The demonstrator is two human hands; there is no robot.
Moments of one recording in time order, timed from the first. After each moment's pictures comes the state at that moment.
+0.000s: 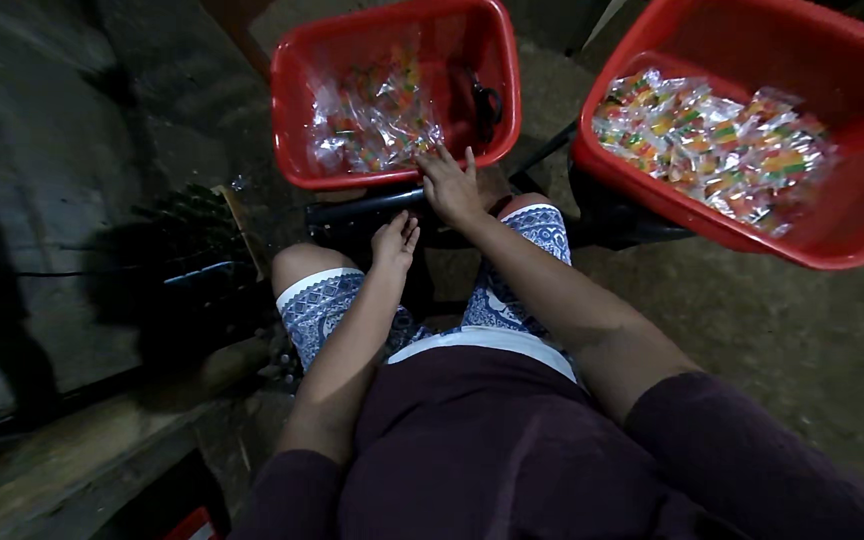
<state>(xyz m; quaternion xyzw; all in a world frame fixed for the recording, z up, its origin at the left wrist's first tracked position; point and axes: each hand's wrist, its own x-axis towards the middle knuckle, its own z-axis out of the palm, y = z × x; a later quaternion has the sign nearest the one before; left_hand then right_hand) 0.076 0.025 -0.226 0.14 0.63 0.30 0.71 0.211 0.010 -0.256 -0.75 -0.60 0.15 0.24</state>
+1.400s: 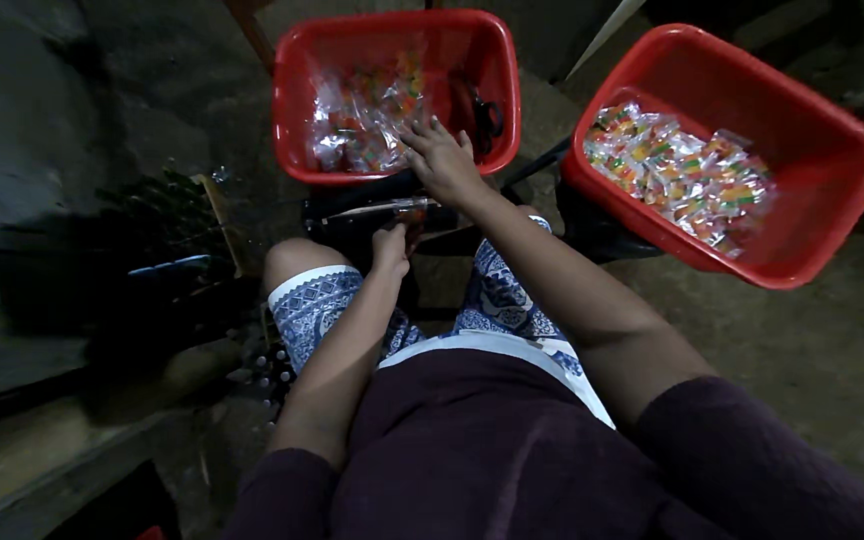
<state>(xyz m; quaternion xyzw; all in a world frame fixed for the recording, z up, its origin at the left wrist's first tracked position) 0.066 0.020 -0.240 0.26 0.58 0.28 0.72 0.206 0.041 -0.163 -0.74 -0.60 0.26 0.18</state>
